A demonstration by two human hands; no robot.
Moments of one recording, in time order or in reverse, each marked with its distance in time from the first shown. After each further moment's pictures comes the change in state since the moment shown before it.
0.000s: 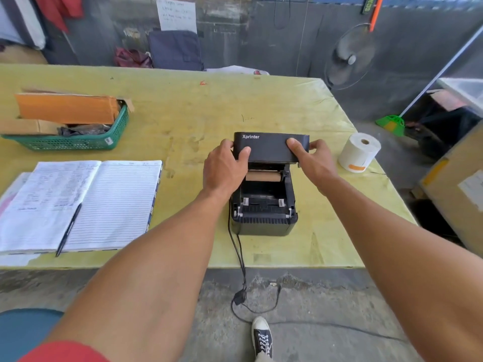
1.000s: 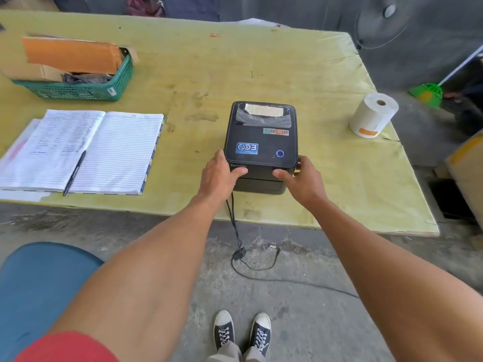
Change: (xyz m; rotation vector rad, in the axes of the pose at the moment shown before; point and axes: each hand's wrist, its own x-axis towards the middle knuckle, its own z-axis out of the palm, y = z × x) left_hand -0.105 -0.019 0.022 0.076 -0.274 -0.275; right_hand -0.064 0.106 0.016 -0.138 -0.216 -0.060
